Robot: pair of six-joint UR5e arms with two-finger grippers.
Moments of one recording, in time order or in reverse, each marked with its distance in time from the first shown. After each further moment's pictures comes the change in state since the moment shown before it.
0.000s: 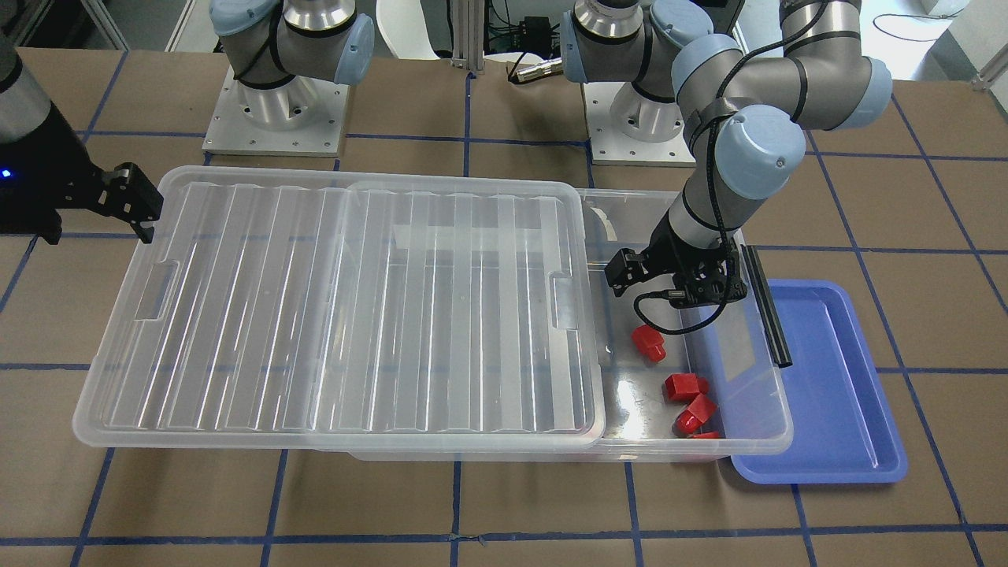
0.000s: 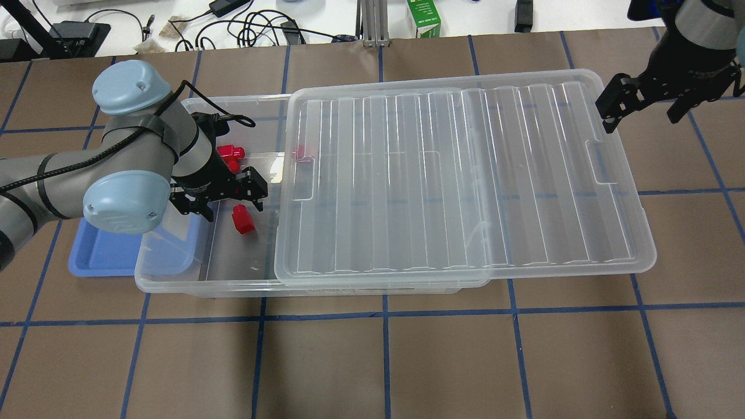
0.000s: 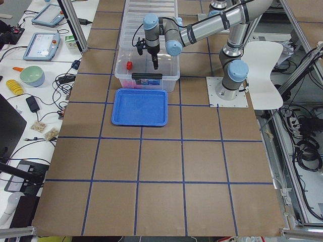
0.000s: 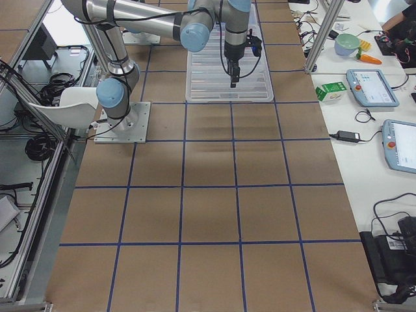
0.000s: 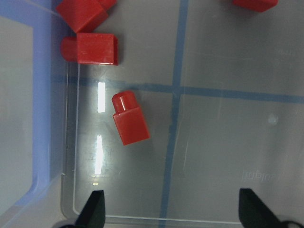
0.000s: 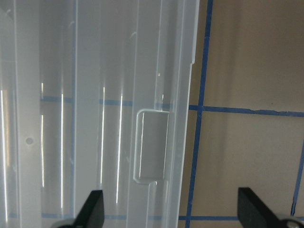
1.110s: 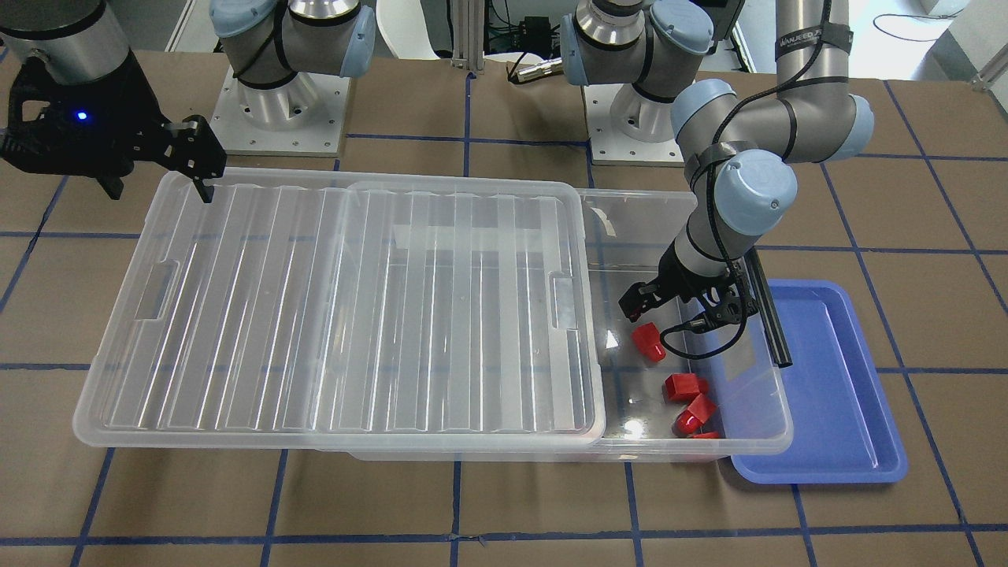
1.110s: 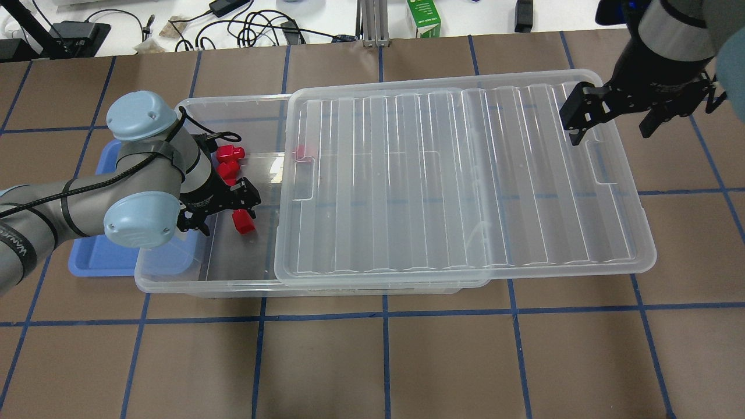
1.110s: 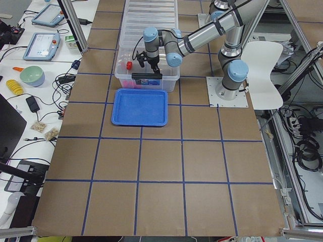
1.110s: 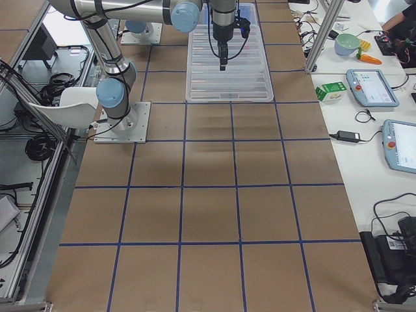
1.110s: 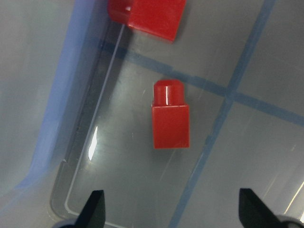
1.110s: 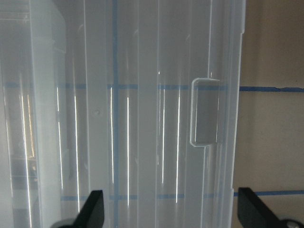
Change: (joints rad) left arm 0.037 -0.083 -0.075 0.169 0.048 -0.138; right arm 0.126 -0.064 0.014 0.060 -0.003 0.186
